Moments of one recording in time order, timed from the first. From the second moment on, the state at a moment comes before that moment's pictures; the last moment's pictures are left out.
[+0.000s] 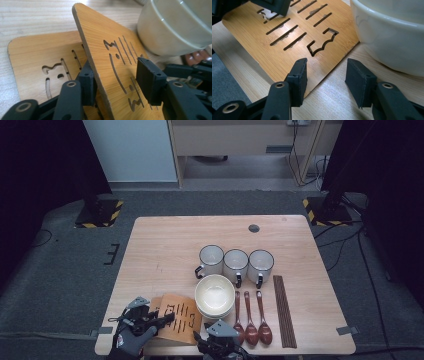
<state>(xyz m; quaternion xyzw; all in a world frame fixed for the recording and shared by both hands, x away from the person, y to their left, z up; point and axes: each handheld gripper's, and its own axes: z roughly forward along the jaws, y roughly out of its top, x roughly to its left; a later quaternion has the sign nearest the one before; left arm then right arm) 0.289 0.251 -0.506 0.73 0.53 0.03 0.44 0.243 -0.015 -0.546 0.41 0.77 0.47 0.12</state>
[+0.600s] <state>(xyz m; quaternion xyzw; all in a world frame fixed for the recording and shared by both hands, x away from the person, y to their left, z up) 0.286 0.241 -0.500 0.73 0.53 0.00 0.44 0.243 -0.017 -0.546 0.42 0.77 0.47 0.12</state>
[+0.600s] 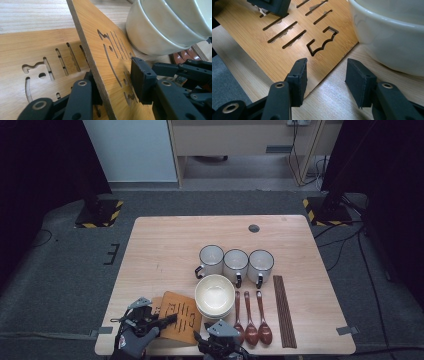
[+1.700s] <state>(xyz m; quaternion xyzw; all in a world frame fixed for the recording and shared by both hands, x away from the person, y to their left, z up) 0.274 0.237 -0.478 0.66 0.59 -0.05 0.47 0.241 -0.025 -0.533 0.41 0.76 0.48 0.10</state>
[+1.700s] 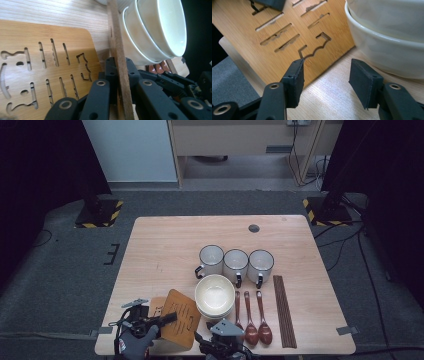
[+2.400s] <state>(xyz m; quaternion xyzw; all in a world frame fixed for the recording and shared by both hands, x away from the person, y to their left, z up) 0.269 0.246 -0.467 0.64 0.59 -0.03 0.49 0.238 -0.034 -0.527 0.42 0.77 0.48 0.10</state>
